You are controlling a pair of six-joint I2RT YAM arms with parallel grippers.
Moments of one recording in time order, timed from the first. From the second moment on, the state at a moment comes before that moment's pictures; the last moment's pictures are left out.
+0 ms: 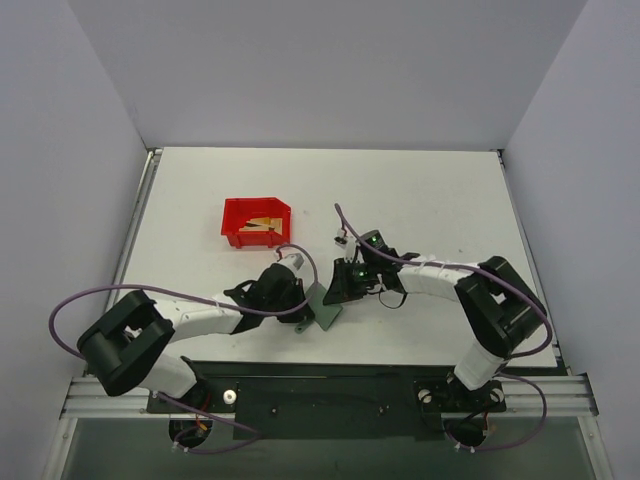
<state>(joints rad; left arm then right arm) -0.83 1.44 0.53 0.12 0.10 -0.79 0.62 1.69 0.76 0.02 -0.58 0.50</state>
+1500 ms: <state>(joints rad) -0.69 0.97 0.57 -0.23 -0.17 -0.74 0.97 1.49 0.93 -0.40 0.15 0.42</state>
